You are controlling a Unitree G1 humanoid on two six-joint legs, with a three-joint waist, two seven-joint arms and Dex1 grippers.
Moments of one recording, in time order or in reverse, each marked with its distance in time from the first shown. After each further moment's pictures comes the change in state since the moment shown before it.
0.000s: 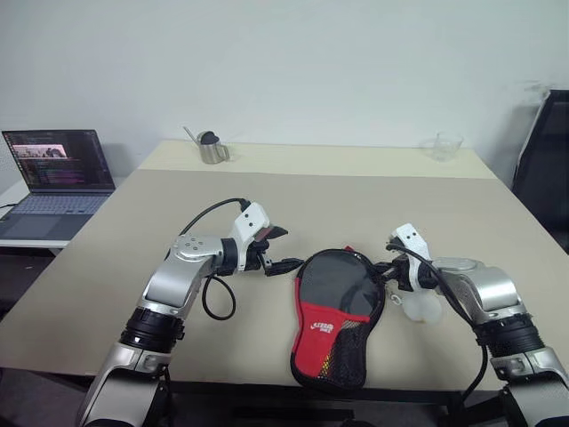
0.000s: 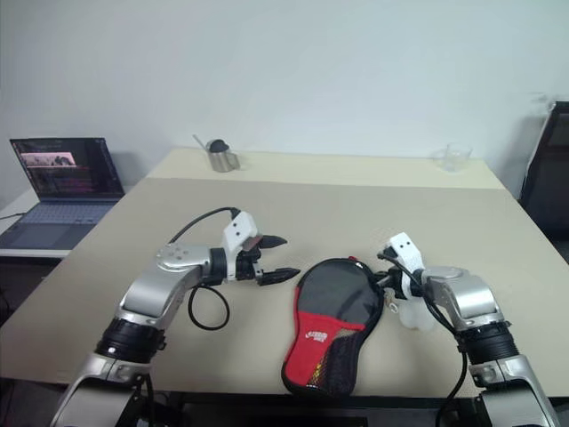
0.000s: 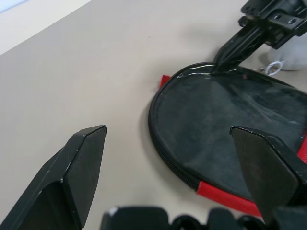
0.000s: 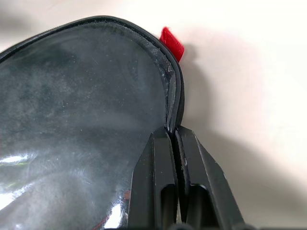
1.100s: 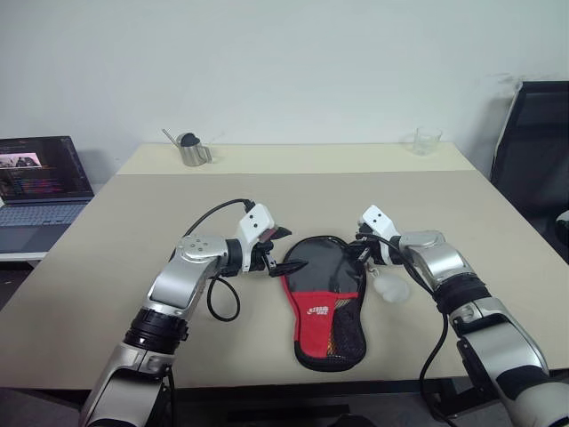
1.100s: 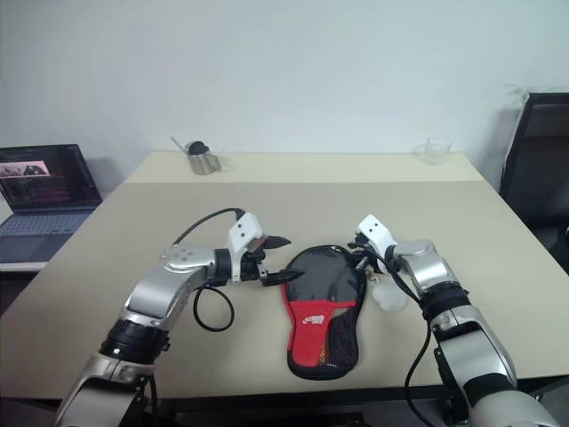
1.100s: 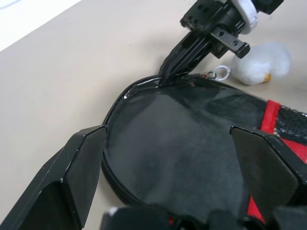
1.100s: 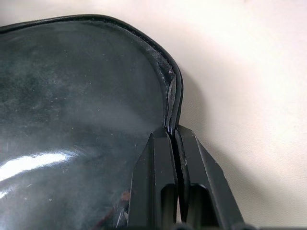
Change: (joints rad) left arm 0.000 -0.015 -0.020 -0.026 0.001 0.000 0.017; right arm -0.293 0.136 0.077 0.555 -0.239 -0.483 0.173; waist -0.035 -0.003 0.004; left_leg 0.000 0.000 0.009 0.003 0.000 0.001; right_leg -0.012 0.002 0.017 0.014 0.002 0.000
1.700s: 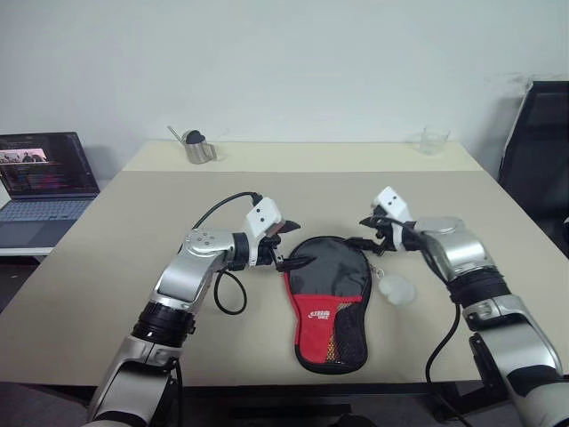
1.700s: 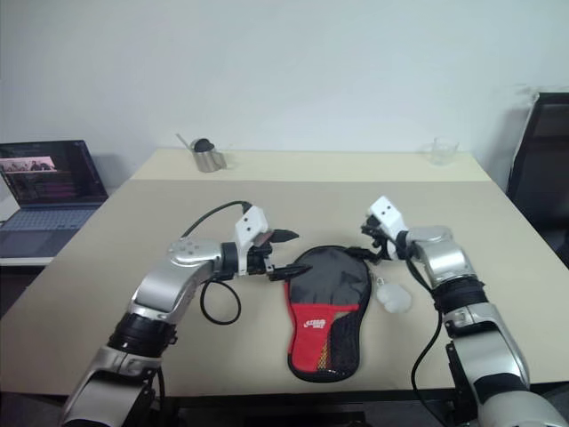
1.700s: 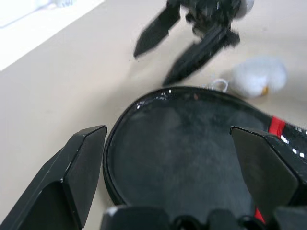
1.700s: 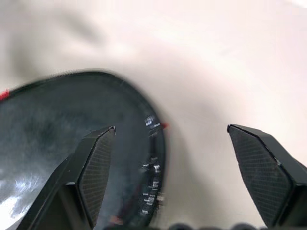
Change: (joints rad) left arm -0.066 -0.063 -0.016 0.059 0.000 -0.037 -0.021; right arm 0.023 -0.135 -0.104 -0.260 0.082 0.162 0.073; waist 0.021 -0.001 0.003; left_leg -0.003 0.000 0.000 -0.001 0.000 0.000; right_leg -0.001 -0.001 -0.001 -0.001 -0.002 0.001
